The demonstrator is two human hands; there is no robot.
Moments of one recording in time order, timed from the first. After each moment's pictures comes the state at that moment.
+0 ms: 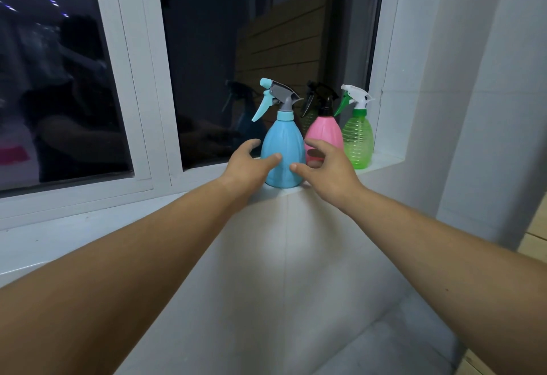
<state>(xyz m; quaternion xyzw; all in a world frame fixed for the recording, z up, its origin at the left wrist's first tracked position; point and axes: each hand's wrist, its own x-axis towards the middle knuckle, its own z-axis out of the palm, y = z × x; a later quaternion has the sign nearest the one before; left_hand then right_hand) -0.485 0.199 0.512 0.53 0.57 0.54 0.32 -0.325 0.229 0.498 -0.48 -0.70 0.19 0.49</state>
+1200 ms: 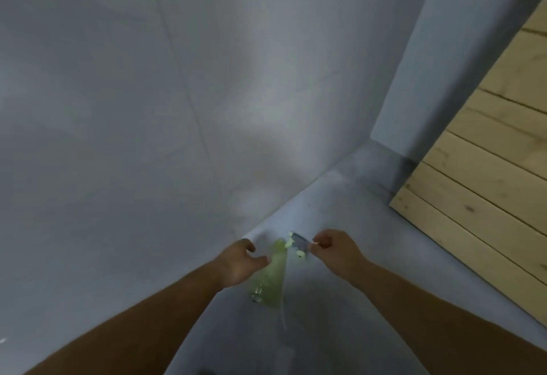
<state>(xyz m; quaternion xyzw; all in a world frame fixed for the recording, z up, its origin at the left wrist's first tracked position) -0.404 0.116 0.100 0.54 0.68 0.03 0.49 -0.167 0.114 0.075 -0.71 -0.54 0.41 0.20</state>
